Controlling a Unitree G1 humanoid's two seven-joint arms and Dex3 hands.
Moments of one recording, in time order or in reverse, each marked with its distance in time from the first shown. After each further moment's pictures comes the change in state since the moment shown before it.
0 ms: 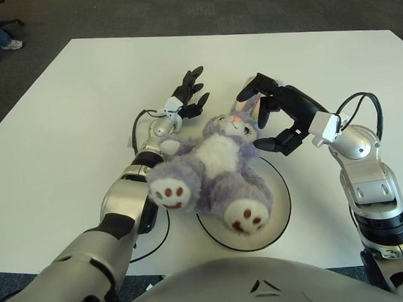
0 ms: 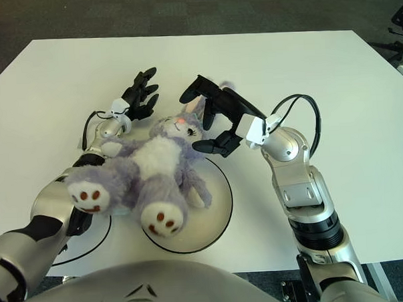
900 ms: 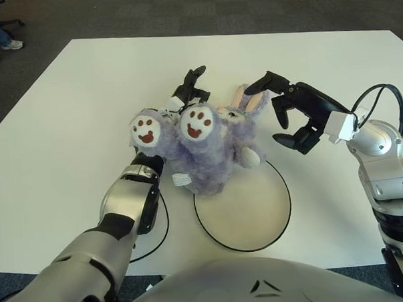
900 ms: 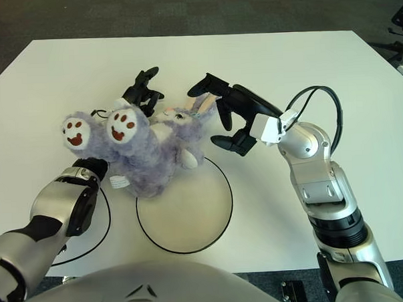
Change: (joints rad) left arm 0.000 0.008 -0.020 -0.009 0.038 -0.029 0.039; right arm -0.017 -0.138 -0.059 0.029 0.036 -0.083 0.052
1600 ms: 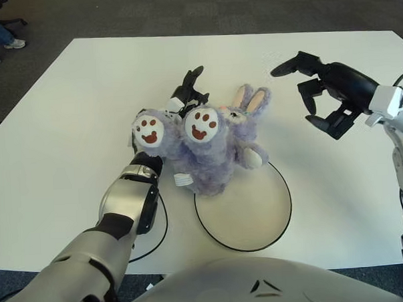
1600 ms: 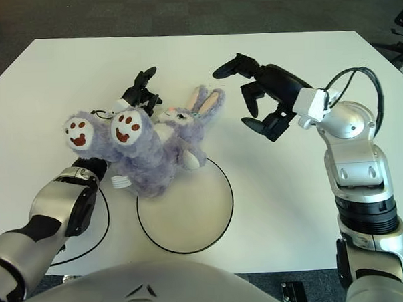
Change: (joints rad) left arm 0.000 0.006 -0.007 0.009 0.021 0.016 0.020; right arm -0.041 -0.097 -0.193 0.147 0.161 -0.071 0.063
